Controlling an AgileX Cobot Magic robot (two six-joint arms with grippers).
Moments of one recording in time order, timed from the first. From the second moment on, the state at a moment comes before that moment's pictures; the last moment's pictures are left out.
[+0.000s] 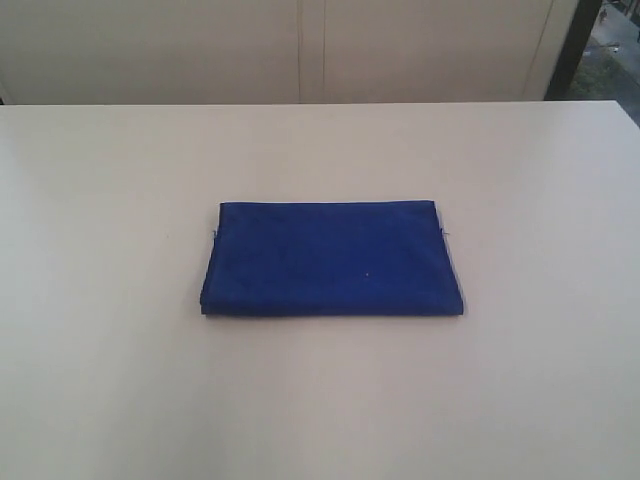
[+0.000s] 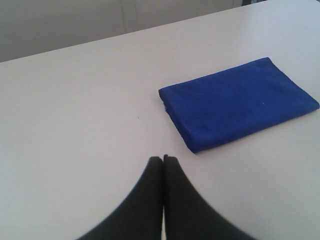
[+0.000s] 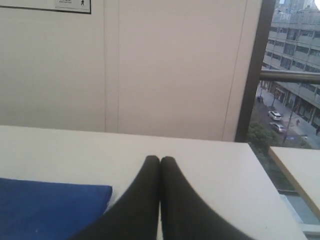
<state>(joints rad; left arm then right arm) -0.19 0.31 -0.65 -0.28 0.87 0.29 -0.14 0.01 -0.35 0.17 0.43 -0.18</state>
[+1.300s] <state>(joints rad) -0.19 0.31 -0.65 -0.28 0.87 0.29 -0.14 0.00 -0.05 0.08 0.41 -0.18</state>
